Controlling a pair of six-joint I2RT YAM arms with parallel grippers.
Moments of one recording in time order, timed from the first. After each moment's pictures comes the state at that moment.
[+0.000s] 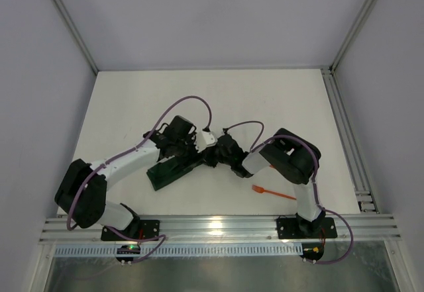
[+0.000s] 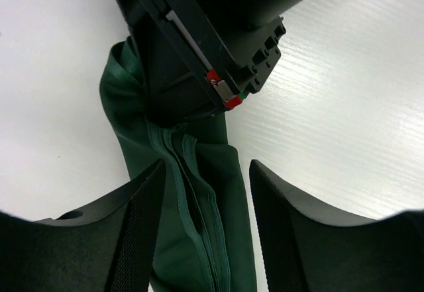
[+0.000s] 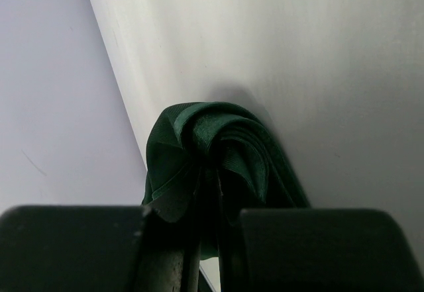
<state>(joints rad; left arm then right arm) -0.65 1.43 0.89 -0.49 0.23 0.49 0.82 2.02 0.78 0.76 -0.11 1.42</state>
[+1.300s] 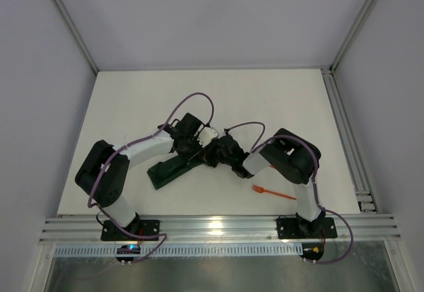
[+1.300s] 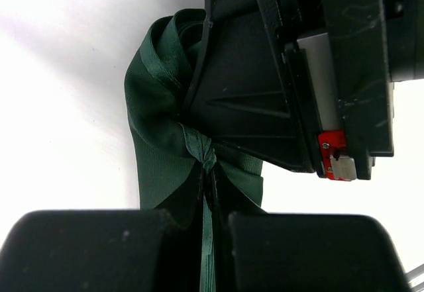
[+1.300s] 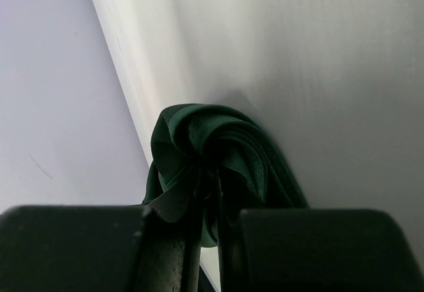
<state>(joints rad) -0.65 1.65 1.03 -0.54 0.08 0.31 0.82 2.02 0.77 0.78 -0.10 1.44</state>
